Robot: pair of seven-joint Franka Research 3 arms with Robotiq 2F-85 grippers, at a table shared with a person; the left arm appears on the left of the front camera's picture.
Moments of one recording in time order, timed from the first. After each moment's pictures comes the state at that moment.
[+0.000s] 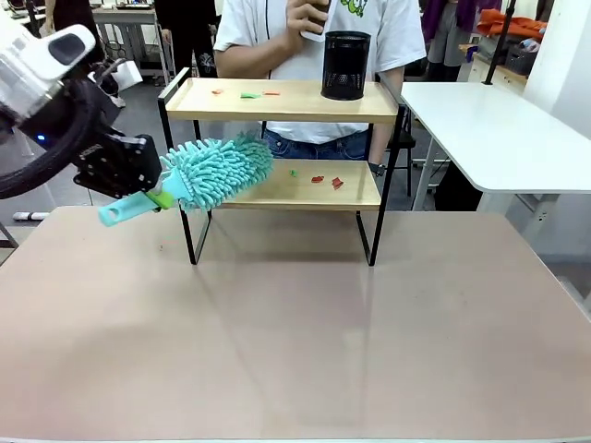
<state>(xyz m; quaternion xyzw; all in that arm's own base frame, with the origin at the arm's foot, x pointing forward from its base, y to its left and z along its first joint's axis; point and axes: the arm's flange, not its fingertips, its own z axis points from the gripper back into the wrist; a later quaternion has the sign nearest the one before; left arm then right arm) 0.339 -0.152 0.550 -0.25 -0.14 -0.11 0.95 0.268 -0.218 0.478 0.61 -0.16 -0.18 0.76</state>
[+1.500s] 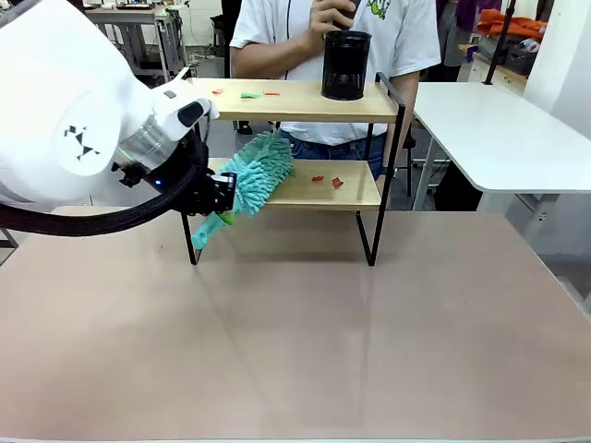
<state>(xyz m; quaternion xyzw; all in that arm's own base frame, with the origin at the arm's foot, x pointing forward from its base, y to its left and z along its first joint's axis) 0.360 -0.251 0.492 -0.18 -0.22 -0.09 0.95 0.268 -0.218 0.478 0.61 -0.16 -0.18 0.76</state>
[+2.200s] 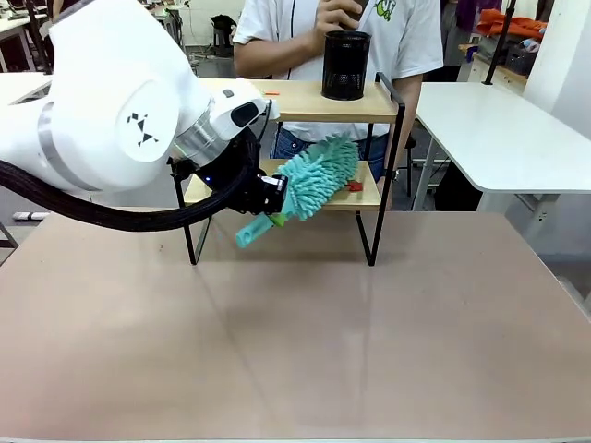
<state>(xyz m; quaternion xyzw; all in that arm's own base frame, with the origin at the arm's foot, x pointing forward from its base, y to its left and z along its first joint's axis) 0.367 -0.316 0.496 -0.21 -0.20 -0.21 0.93 0.268 -0.218 0.478 0.61 -0.16 -0.18 0.76</state>
